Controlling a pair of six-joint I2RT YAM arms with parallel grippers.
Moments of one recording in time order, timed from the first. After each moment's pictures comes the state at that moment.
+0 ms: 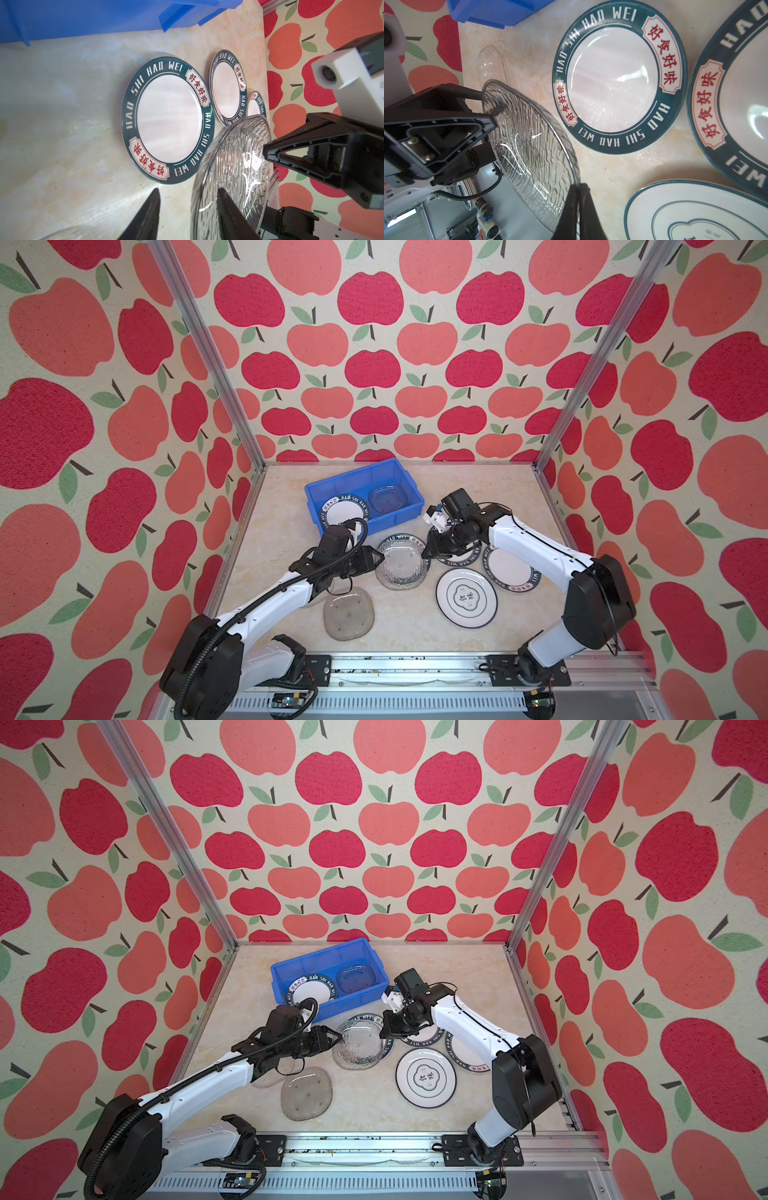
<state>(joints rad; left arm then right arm) -0.52 1.19 0.61 -0.13 0.39 -0.77 0.64 1.58 1.21 -0.81 -0.52 0.39</state>
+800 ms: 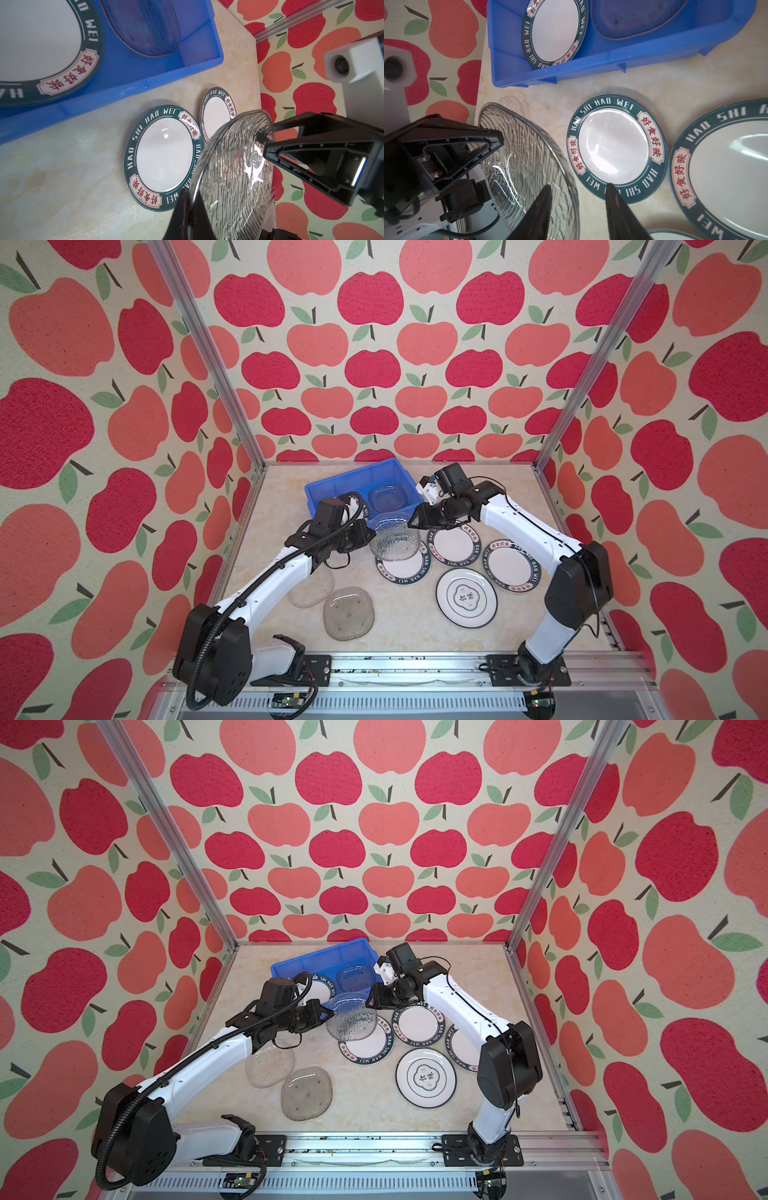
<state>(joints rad) -0.39 1.30 0.93 -0.34 0.41 -0.68 0.62 1.74 1.56 -0.82 -0.42 0.37</state>
